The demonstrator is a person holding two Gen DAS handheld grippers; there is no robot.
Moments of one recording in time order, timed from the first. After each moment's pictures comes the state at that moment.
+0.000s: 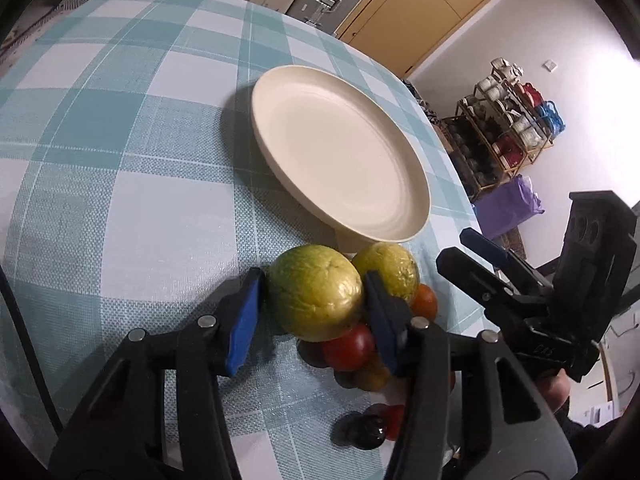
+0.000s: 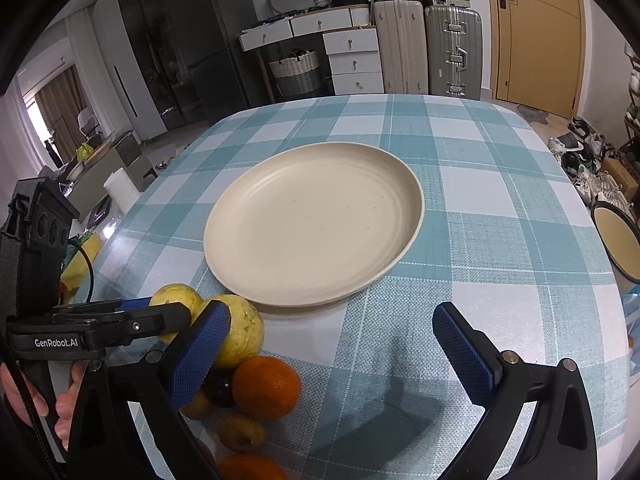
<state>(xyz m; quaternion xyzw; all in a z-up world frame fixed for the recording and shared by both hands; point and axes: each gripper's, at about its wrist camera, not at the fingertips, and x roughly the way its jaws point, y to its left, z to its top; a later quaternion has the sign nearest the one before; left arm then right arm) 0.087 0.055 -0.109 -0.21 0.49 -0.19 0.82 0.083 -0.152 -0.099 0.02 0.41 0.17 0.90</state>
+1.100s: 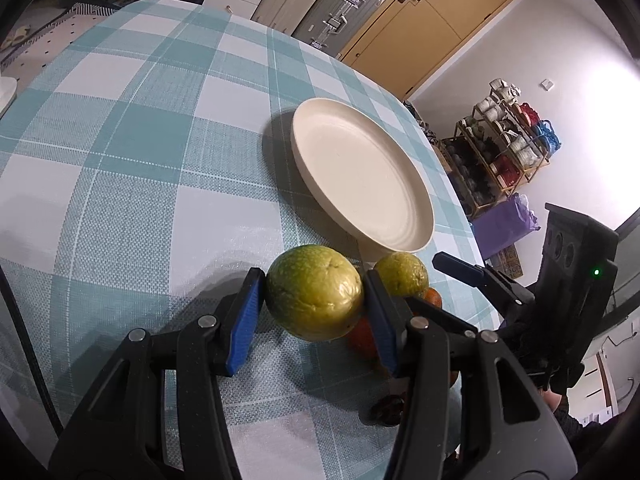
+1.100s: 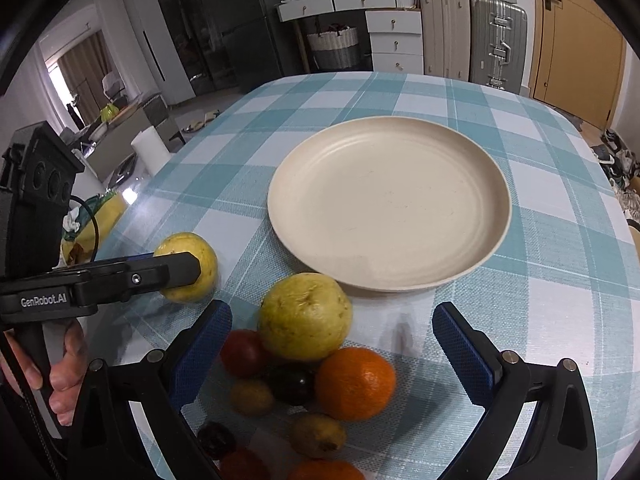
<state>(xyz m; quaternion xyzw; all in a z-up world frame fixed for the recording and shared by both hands) 0.068 0.103 -0.103 -0.23 0.46 -0.18 0.84 0.076 -0.095 -0.107 -0.03 0.44 0.23 0.87</state>
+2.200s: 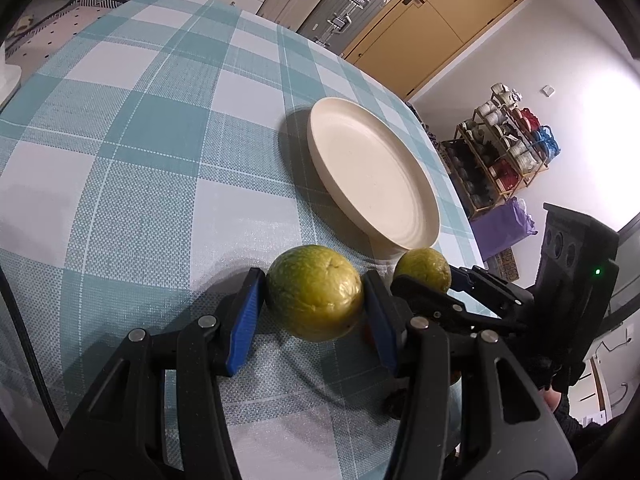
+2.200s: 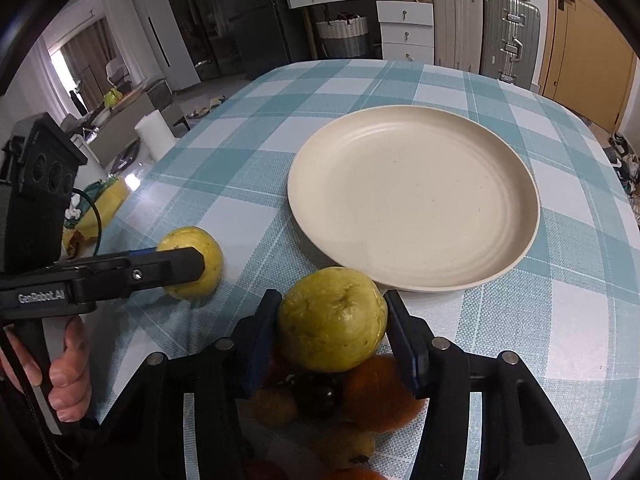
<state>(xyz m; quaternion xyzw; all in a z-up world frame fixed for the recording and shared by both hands) 0.062 0.113 -0.110 -0.24 0.47 -0.18 0.83 0.078 -0.077 -0.111 -0.03 0.45 0.24 0.86</state>
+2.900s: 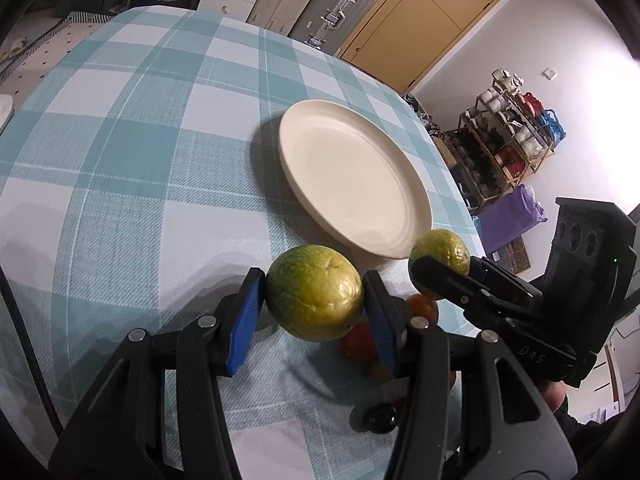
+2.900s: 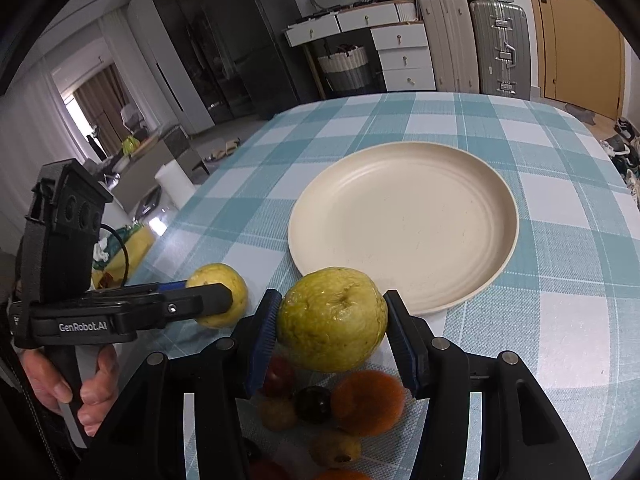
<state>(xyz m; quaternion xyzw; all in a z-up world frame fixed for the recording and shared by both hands) 0.073 0.084 -0.090 -0.21 0.47 -0.17 0.84 0.078 -0.111 -0.091 0.04 0.41 0.27 0.87</state>
